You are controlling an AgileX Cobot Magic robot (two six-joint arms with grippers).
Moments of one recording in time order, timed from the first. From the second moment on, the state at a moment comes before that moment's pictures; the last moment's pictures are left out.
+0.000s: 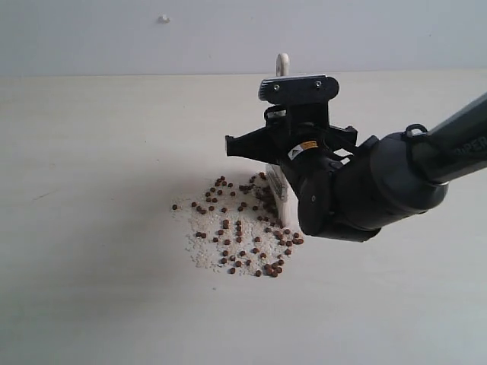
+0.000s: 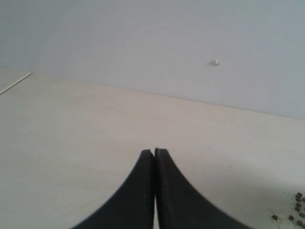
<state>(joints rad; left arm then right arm) -0.17 0.12 0.00 0.09 0.10 -0.29 0.76 2.02 -0.85 0.75 -0.86 -0.26</state>
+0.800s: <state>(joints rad) -0.17 0.12 0.00 0.09 0.10 -0.29 0.73 1.87 -0.89 0.98 -0.81 -0.94</state>
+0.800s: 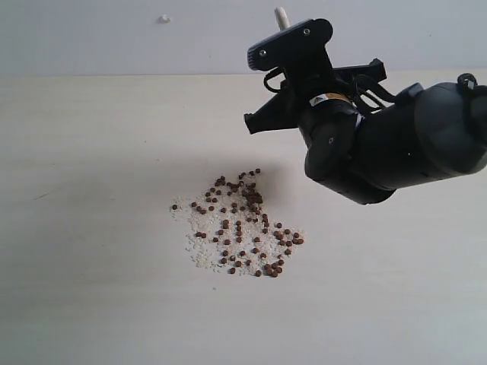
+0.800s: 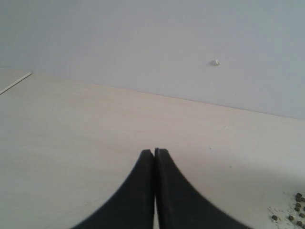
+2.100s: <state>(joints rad) -0.17 0.12 0.00 0.09 0.10 -0.29 0.62 2.17 -1.00 -0.31 -0.81 -0.22</state>
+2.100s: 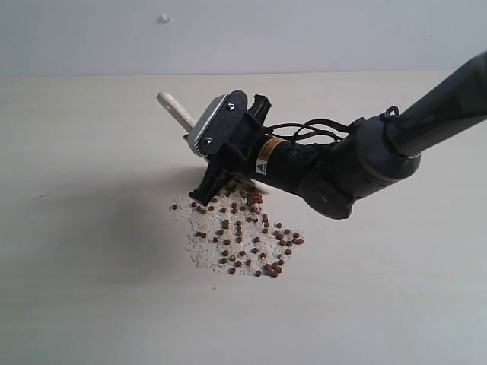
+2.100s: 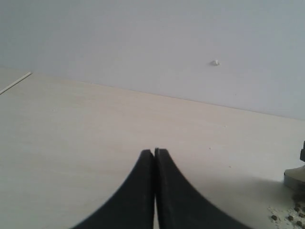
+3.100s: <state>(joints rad) -0.17 0.12 0.00 0.09 0.10 -0.29 0.62 1.92 -1.00 -0.18 -0.63 -0.17</state>
